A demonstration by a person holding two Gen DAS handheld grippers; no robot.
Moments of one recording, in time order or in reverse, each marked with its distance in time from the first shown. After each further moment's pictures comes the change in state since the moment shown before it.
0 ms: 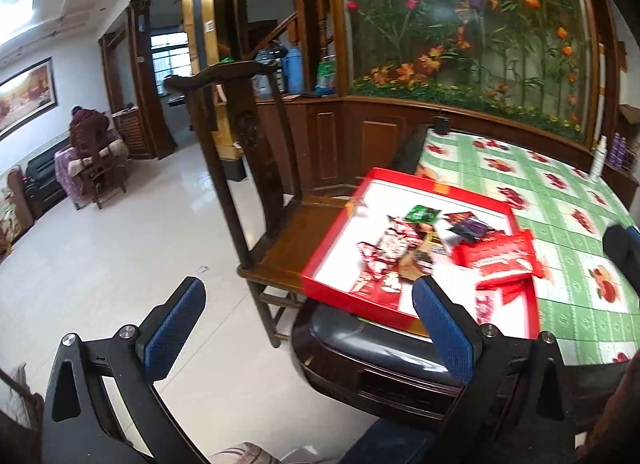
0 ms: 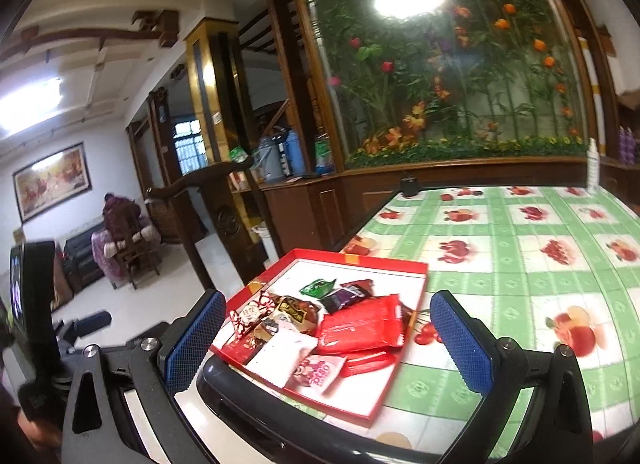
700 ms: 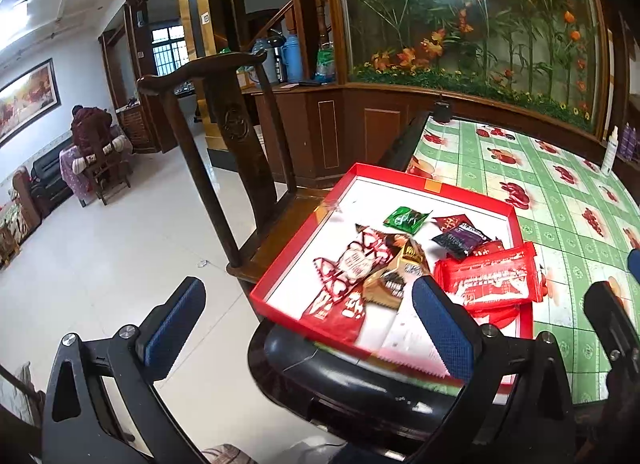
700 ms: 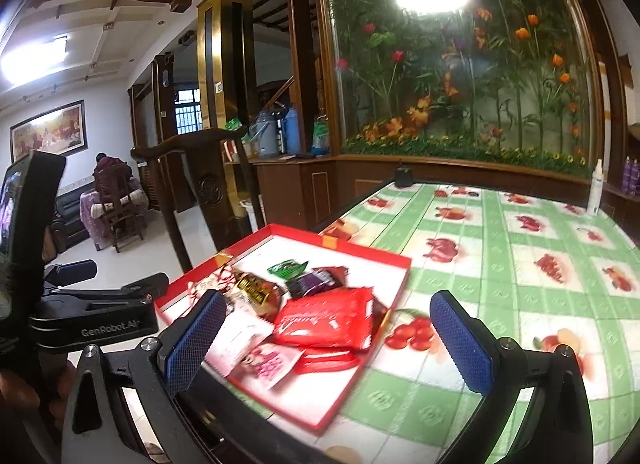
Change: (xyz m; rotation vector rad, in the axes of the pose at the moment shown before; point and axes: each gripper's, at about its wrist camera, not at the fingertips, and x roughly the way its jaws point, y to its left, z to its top) left arm 0.028 -0.056 0.019 0.027 0.050 0.027; right arm 0.027 -0.029 -0.003 -0.083 0.042 -0.056
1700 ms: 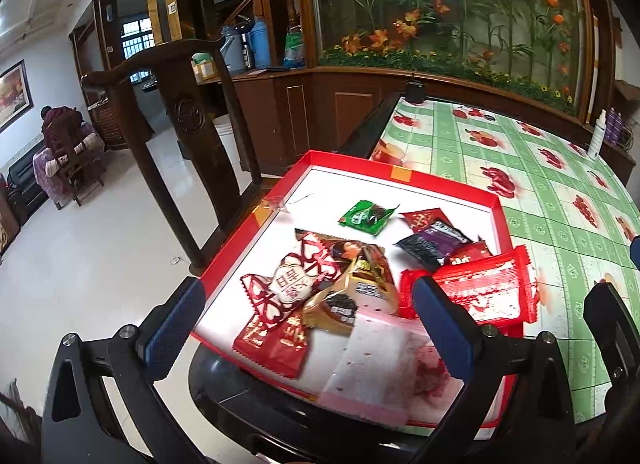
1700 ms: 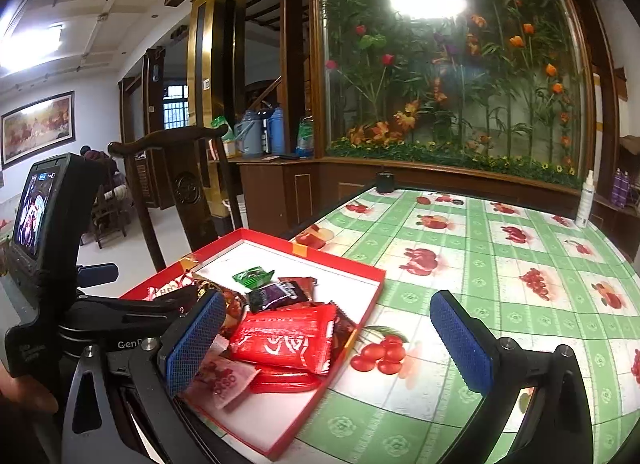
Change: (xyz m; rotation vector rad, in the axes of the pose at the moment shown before) left arm 0.037 -0.030 0.009 0.039 0.054 -0.085; right arm 0.025 -0.014 0.005 -0.026 0.013 -0.043
